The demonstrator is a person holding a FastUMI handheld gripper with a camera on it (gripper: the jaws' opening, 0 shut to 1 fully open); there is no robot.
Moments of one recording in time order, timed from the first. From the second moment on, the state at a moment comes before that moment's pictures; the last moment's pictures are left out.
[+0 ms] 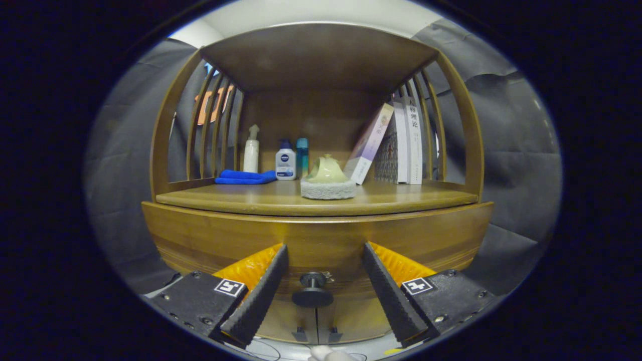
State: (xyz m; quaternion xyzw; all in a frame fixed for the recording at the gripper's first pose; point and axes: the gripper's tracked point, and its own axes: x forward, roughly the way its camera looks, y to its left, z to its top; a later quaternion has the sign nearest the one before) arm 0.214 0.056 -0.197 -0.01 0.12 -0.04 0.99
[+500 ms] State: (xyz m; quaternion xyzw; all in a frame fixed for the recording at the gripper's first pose) arm 0.223 0.053 -0.198 -0.02 0.13 -0.03 0.99
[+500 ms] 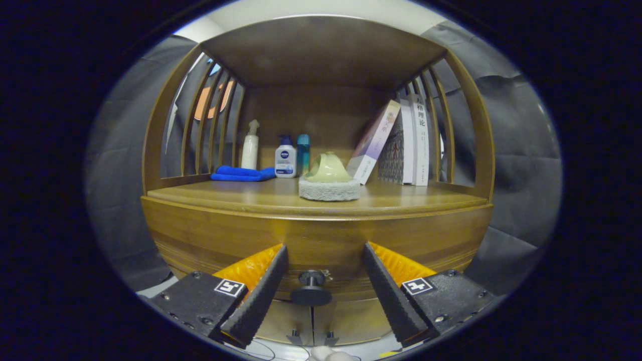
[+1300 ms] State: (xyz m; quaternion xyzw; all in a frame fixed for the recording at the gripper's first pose) arm 0.039 -0.060 -0.036 0.02 0.03 -0.06 1.00
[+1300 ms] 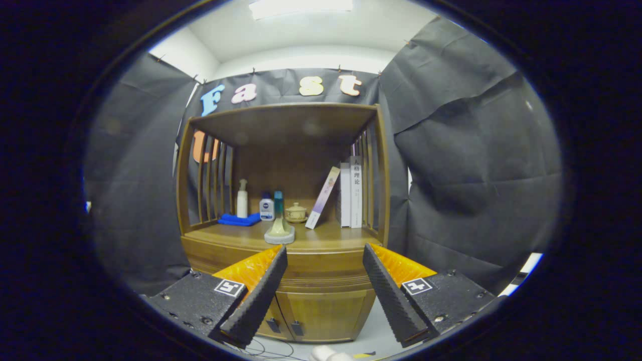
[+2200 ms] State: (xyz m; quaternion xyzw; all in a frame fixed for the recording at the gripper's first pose) arm 0.035 -0.114 -0.034 0.05 -0.01 -0.08 1.00
